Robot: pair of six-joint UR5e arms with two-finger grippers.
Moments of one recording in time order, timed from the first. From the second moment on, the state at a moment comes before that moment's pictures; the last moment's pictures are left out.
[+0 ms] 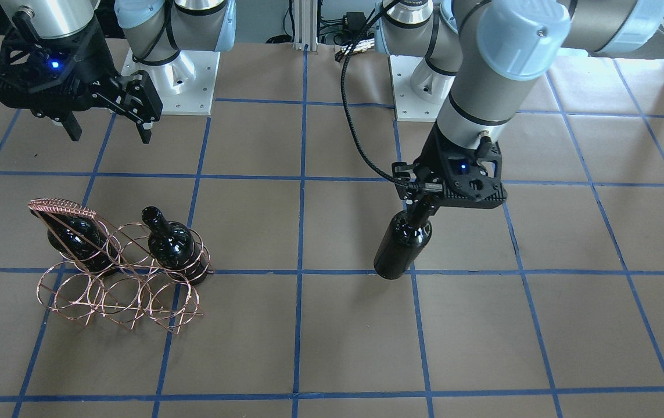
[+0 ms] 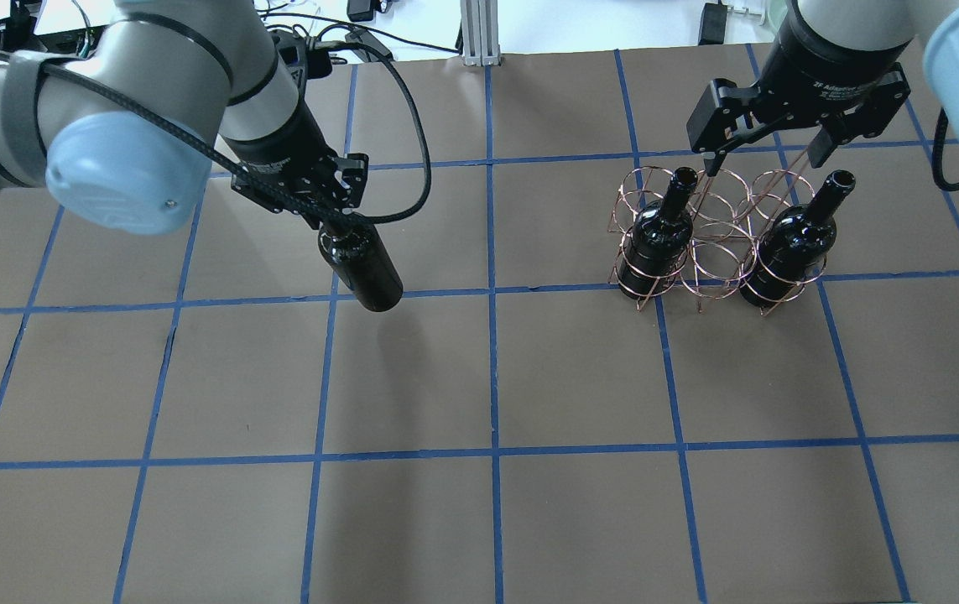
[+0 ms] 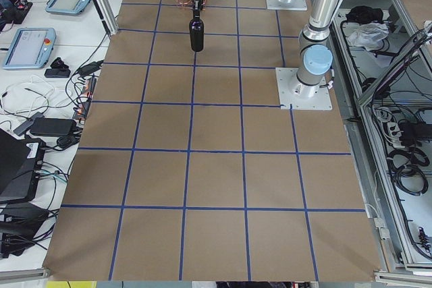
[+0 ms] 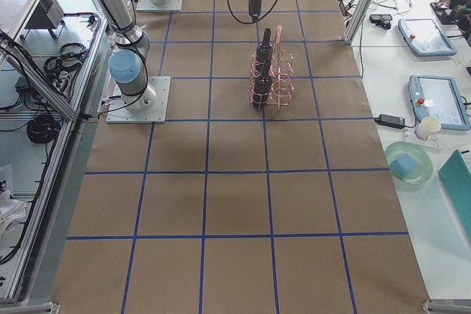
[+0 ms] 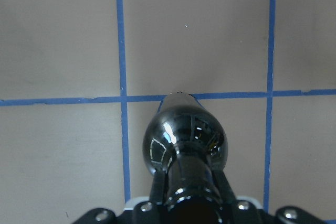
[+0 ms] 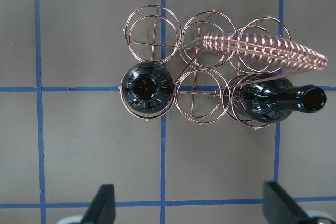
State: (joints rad) left arm -1.71 -1.67 -1.67 -1.34 1.53 -0.13; right arm 1.56 -1.61 1.56 -1.60 -1.61 -0.02
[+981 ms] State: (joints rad) left arm -1.79 -1.65 -1.76 -1.32 1.56 -0.18; right arm 1.56 -1.61 1.56 -1.60 -1.61 -0.02
